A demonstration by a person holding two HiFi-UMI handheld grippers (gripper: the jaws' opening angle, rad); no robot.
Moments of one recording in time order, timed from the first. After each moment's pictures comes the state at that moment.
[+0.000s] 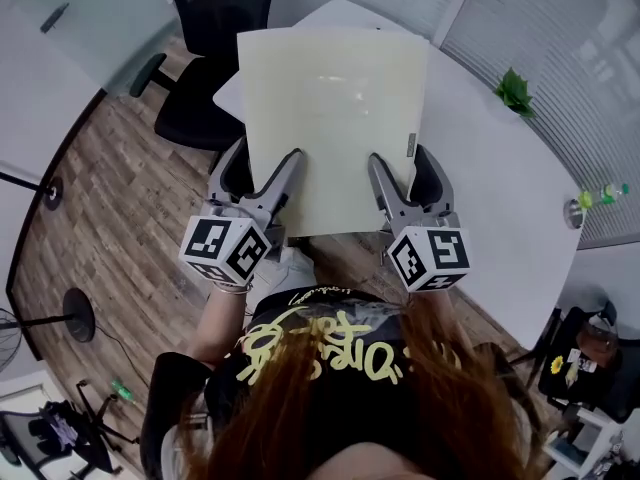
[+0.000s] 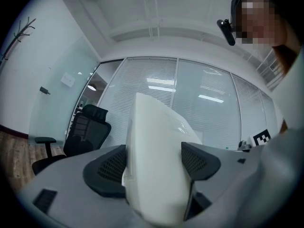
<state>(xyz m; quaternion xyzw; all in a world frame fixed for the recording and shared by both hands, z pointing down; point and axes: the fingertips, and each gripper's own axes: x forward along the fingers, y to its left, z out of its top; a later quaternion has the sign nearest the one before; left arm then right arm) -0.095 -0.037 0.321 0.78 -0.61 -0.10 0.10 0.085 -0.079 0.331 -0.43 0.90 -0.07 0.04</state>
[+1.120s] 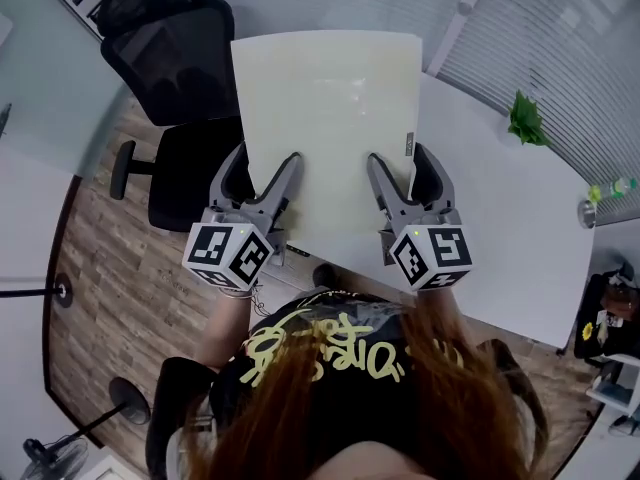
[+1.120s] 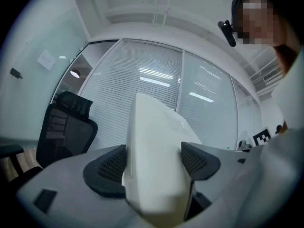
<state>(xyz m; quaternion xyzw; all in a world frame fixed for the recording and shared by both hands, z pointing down) -0.187 -0.275 0.310 0.84 -0.52 -0.07 0.12 -0.002 -0.274 0.320 -0.54 0.84 -0.08 0.04</state>
